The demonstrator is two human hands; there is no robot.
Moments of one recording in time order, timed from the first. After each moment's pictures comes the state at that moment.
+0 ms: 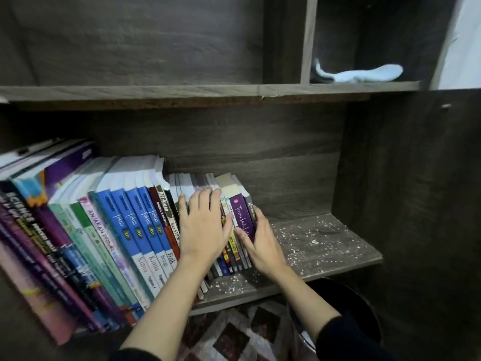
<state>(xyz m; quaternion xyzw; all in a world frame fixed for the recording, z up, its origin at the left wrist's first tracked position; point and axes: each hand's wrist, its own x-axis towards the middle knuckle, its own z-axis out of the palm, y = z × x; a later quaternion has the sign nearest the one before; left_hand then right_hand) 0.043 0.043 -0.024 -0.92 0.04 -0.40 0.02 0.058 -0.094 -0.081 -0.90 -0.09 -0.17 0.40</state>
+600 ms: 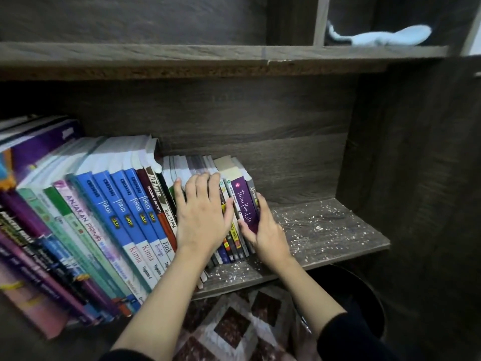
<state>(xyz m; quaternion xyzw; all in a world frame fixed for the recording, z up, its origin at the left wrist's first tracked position) 0.052 0.046 -0.039 -0.89 0.04 -0.45 0.05 0.066 -0.094 -0.098 -0.91 -0.10 -0.19 0.35</state>
